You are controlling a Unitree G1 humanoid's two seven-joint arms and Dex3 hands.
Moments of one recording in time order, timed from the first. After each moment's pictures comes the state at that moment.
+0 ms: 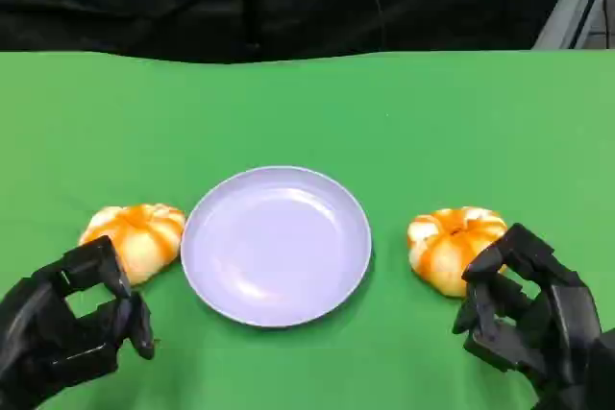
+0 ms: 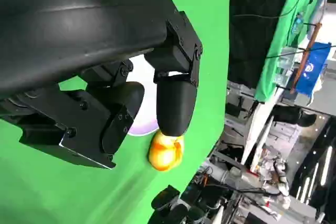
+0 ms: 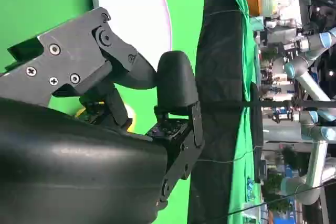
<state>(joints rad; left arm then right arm) 0.08 0.22 0.23 0.05 -0.53 0.23 -0.59 0.10 0.12 0.01 0.14 0.08 -0.34 0.07</state>
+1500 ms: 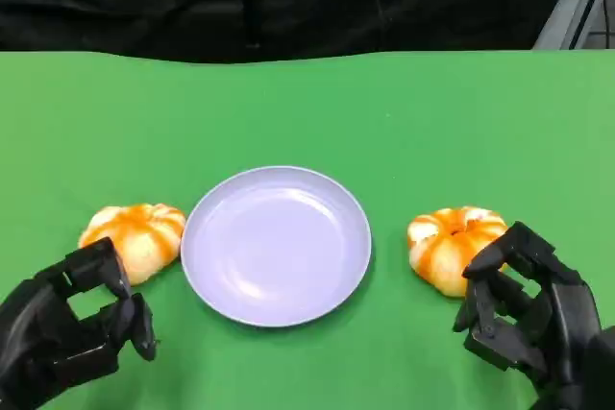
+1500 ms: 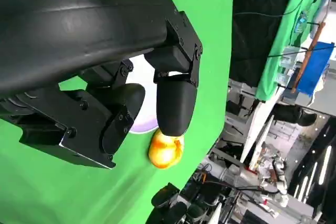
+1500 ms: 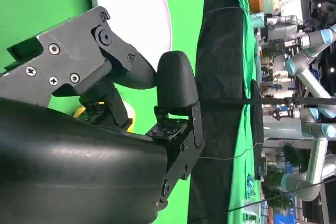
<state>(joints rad) 0.07 0.22 0.23 0.07 -0.54 0.25 -0.60 0.10 0.12 0.02 0.14 0.07 -0.33 0.05</state>
